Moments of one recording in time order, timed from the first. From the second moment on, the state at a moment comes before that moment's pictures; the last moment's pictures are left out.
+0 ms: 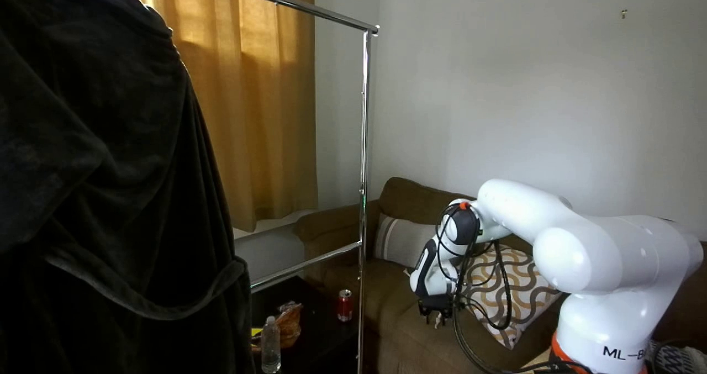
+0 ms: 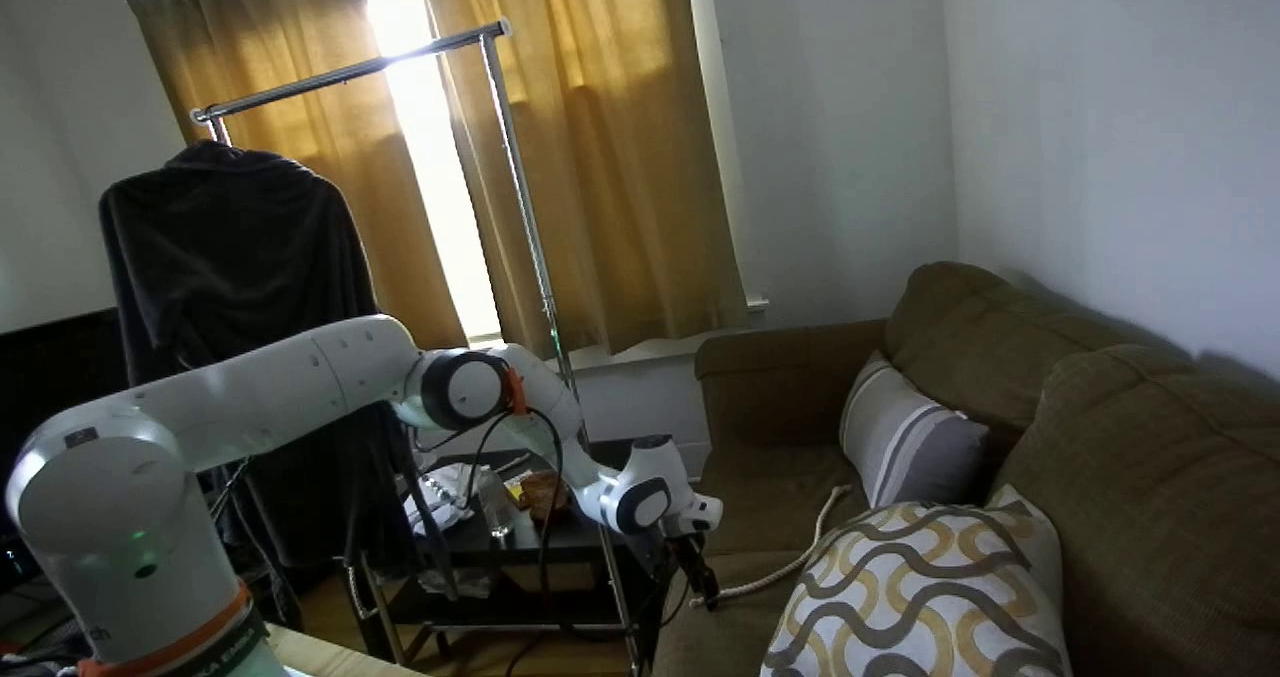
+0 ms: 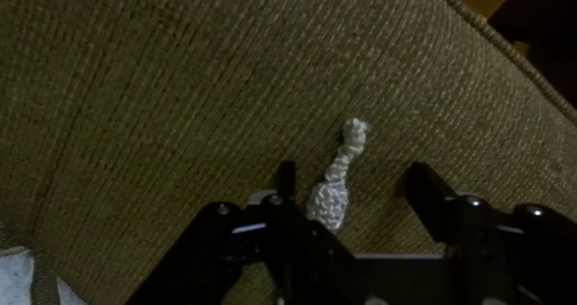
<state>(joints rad) -0.28 1.49 -0.15 -1.22 0.11 2.78 0.30</state>
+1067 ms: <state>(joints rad) -0.31 1.46 -0.12 -1.15 0.11 2.65 0.23</state>
